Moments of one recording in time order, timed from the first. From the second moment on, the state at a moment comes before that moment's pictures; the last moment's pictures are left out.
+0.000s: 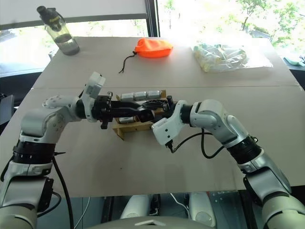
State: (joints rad) left arm -0.59 0.75 -0.01 0.01 -0.63 0.67 -1.32; right arm -0.70 -0.49 0.46 -0.04 -0.44 -0.47 0.76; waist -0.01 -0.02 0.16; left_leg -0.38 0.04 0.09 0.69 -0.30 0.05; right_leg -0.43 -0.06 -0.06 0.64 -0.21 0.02
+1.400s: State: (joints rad) left arm -0.62 0.74 -0.03 0.06 -0.59 0.71 -1.35; right arm -0.64 -0.46 0.45 -0.08 -0.35 -0.33 0.82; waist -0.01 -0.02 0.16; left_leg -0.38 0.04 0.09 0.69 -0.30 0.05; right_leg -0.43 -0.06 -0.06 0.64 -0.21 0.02
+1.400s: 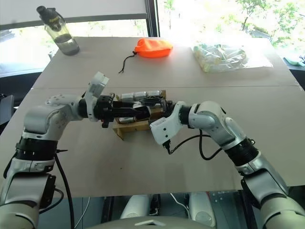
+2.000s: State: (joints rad) left arm -0.70 0.71 -0.06 0.43 -0.31 0.08 -1.46; right arm 0.00 -0.65 -0.13 -0.57 0.50 0.54 0.95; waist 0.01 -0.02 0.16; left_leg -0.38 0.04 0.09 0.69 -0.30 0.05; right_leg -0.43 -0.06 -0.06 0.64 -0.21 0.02
